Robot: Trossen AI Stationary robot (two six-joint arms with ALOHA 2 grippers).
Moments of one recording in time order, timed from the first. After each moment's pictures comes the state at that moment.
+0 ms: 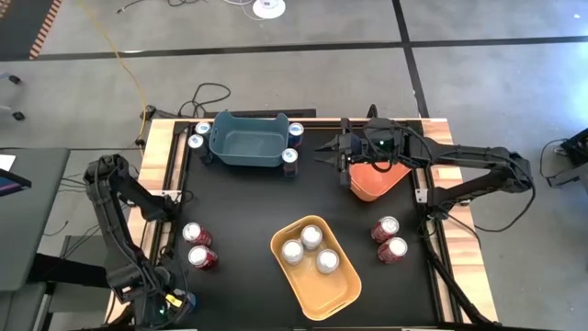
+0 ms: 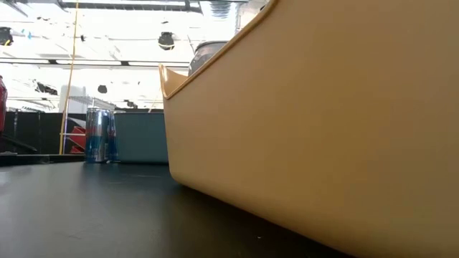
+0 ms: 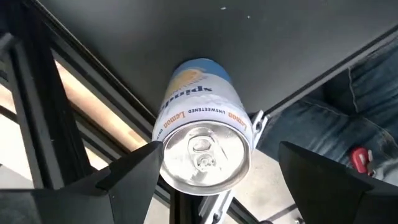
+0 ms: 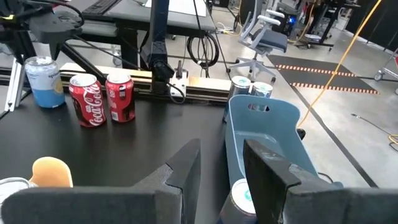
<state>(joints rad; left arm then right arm) -1.15 1.47 1.25 -1.07 0.03 -2.08 -0.21 1.22 1.06 -0.10 -0.10 -0.19</state>
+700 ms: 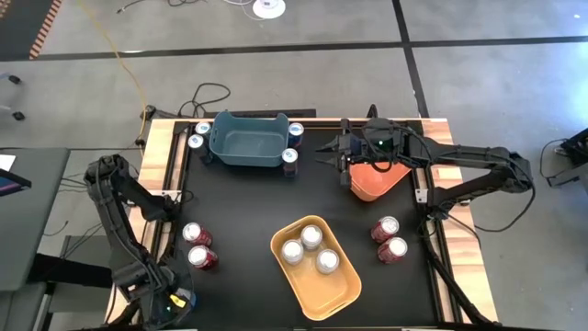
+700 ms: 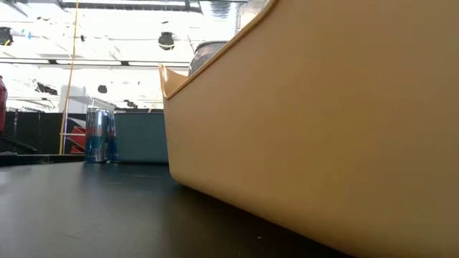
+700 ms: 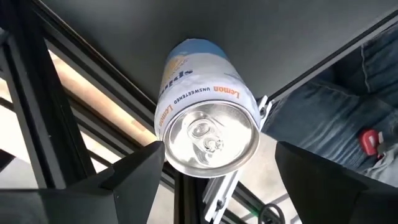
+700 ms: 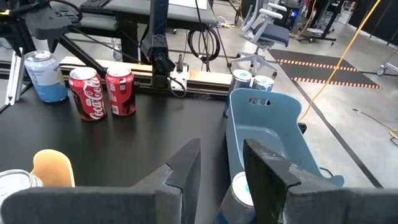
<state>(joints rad) -1.11 1.47 1.25 -1.06 0.12 -2.00 -0.21 1.22 1.06 -0.13 -0.10 -0.20</state>
